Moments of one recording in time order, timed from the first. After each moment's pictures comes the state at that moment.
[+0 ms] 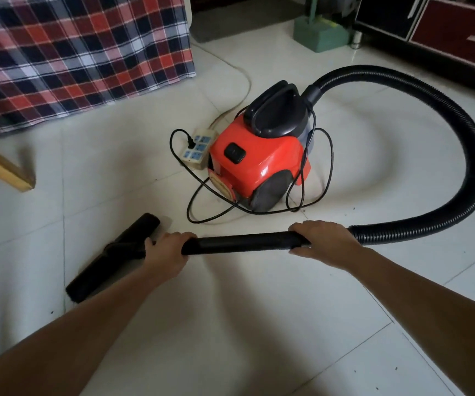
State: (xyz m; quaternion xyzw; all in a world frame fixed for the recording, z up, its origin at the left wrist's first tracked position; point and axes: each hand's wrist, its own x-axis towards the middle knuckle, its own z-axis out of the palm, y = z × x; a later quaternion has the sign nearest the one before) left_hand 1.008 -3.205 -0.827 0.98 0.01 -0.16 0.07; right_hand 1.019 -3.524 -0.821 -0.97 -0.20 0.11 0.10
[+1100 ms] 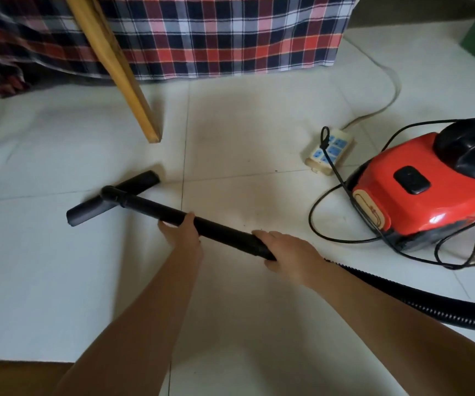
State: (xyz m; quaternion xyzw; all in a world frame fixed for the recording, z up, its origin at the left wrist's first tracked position) left_hand 0.996 -3.018 -0.830 0.42 0.54 0.22 0.70; right_hand 1.036 -3.206 -0.810 -0.89 -0.39 0.20 0.12
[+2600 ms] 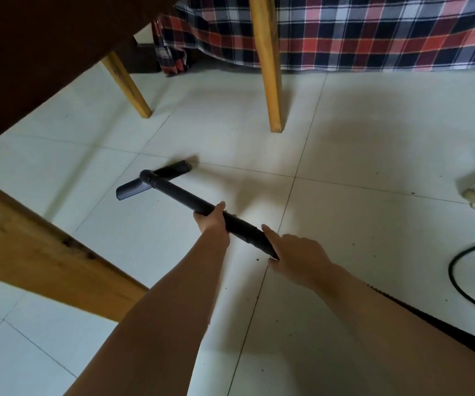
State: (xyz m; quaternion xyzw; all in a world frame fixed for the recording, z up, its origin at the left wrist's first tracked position) left_hand 0.930 -2.898 -0.822 0.32 0.61 0.30 0.66; right_hand 0.998 -3.056 -0.820 -0.81 -0.55 0.19 0.08
